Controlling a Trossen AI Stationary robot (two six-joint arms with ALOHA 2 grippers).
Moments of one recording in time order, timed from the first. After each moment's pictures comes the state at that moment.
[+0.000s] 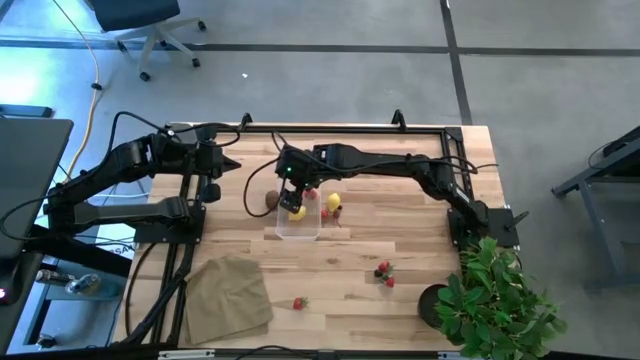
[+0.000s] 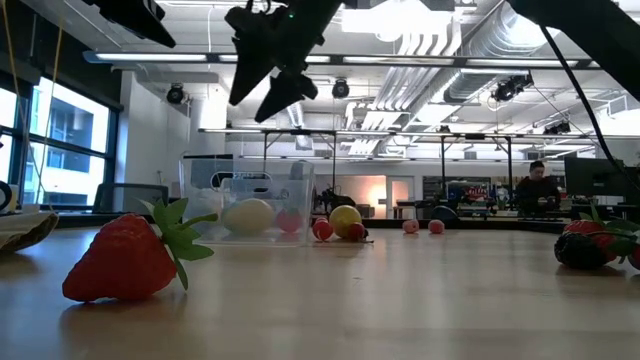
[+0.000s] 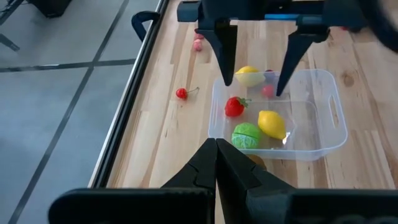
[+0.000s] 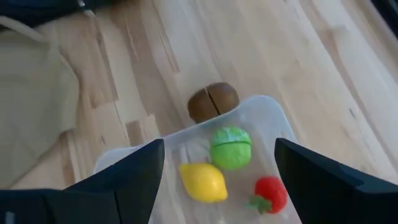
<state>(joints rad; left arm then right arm) 0.53 0.72 0.99 -0.92 0.06 0.37 -0.09 2.25 2.24 -0.93 0.04 0.23</state>
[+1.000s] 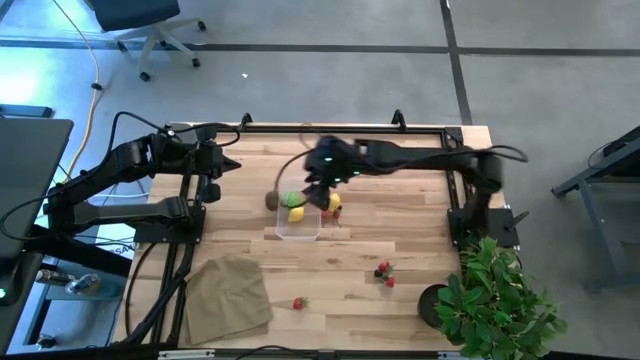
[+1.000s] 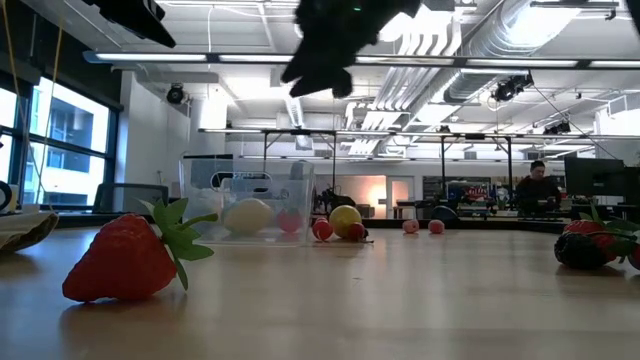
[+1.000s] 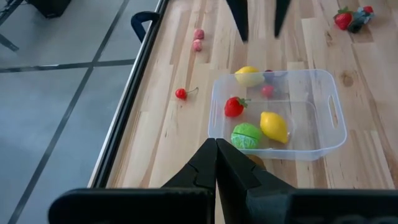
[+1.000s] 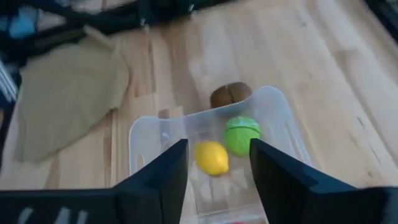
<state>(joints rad) 0.53 0.72 0.99 -0.92 0.06 0.37 -0.16 1.81 1.57 -0.49 -0.15 0.14</state>
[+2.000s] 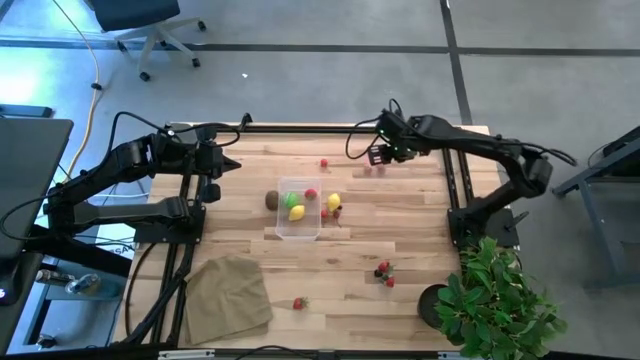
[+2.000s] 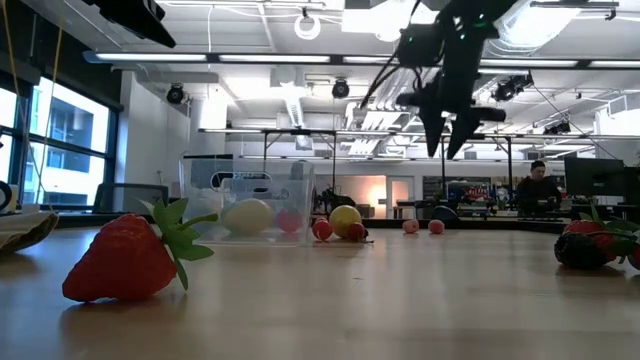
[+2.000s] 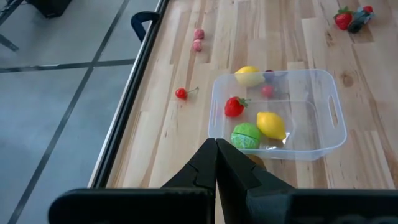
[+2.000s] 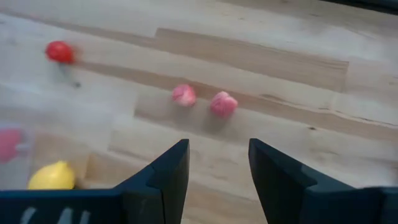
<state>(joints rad) 0.53 0.72 0.99 -0.92 0.06 0.37 -0.53 1.51 1.21 -0.96 0.16 0.78</state>
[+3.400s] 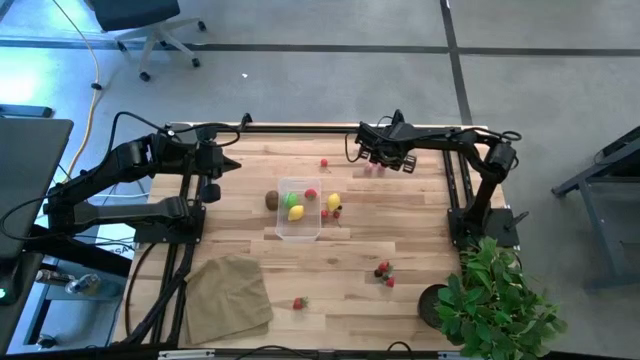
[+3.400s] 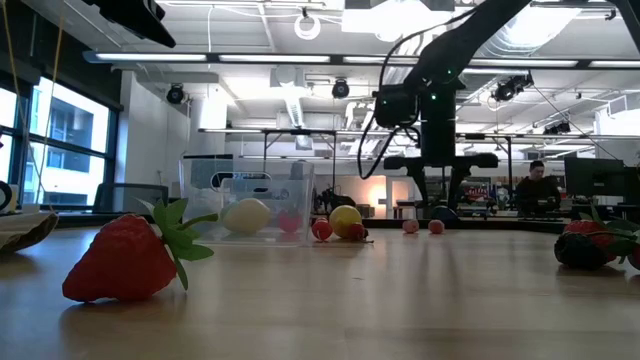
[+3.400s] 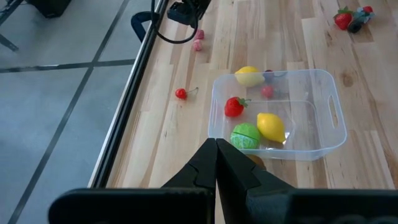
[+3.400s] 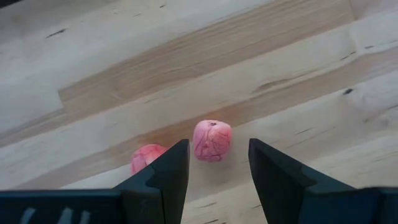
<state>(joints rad) 0.53 0.72 0.99 -0.92 0.06 0.37 -0.54 1.80 1.19 -0.84 0.27 1.35</state>
